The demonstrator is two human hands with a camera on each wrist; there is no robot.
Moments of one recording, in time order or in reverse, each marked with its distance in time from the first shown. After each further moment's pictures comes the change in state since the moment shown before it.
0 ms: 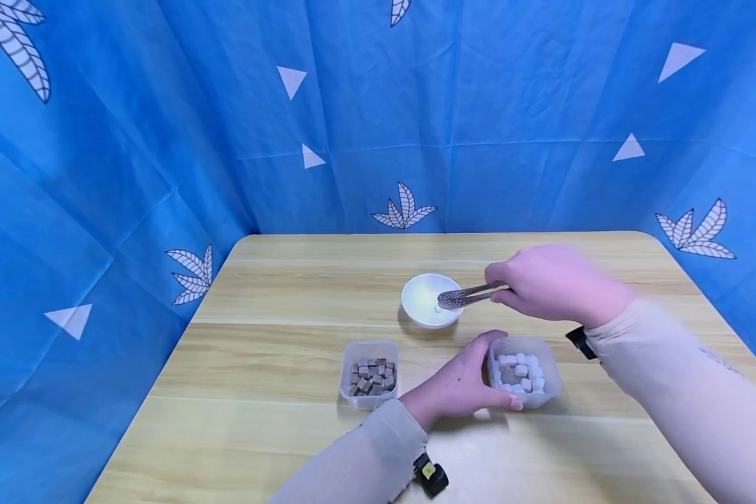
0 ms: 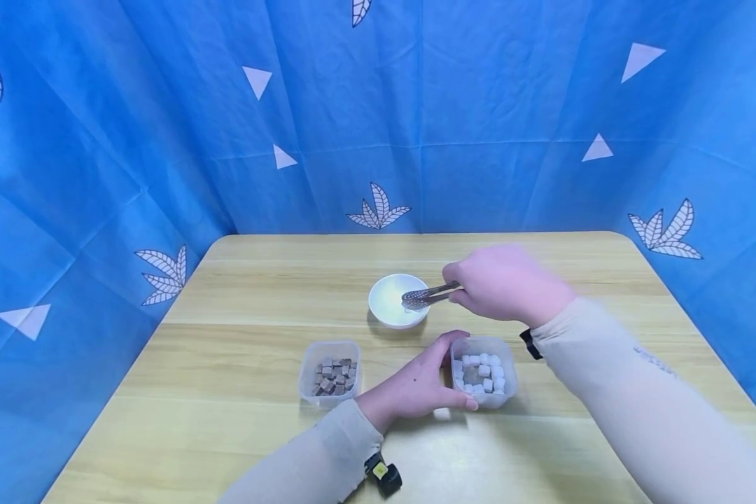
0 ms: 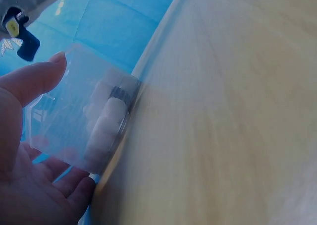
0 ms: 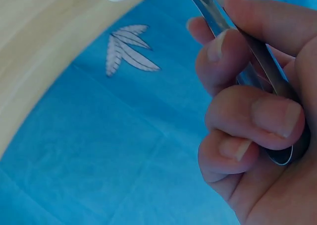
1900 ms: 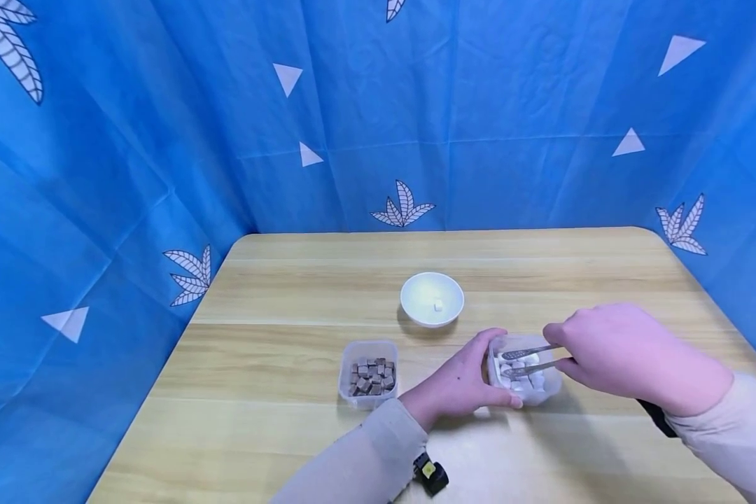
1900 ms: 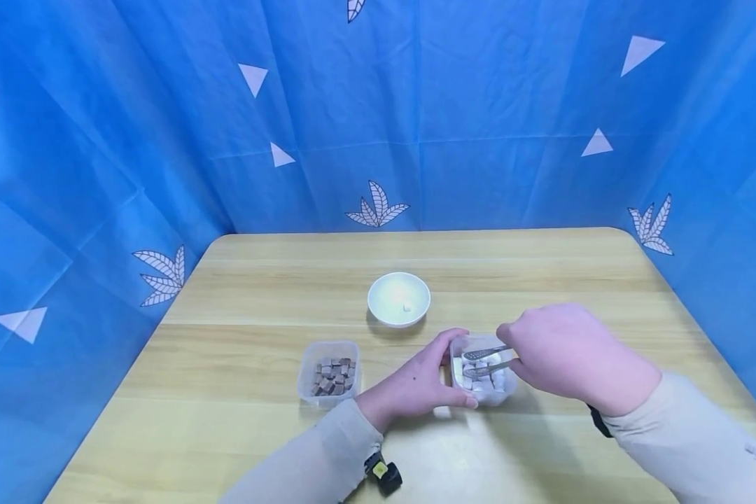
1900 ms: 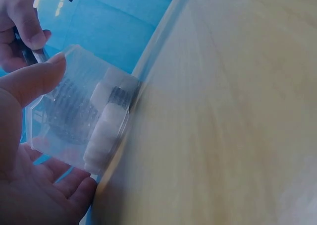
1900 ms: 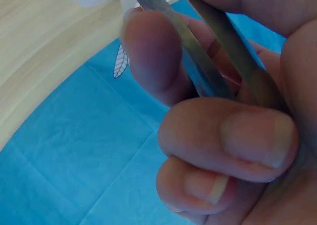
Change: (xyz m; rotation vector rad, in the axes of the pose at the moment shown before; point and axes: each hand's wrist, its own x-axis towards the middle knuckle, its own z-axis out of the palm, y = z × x) left_hand 0.000 0.002 0.001 -0.045 0.001 -0.029; right_hand -0.090 -0.020 0.018 -0.052 -0.128 0.145
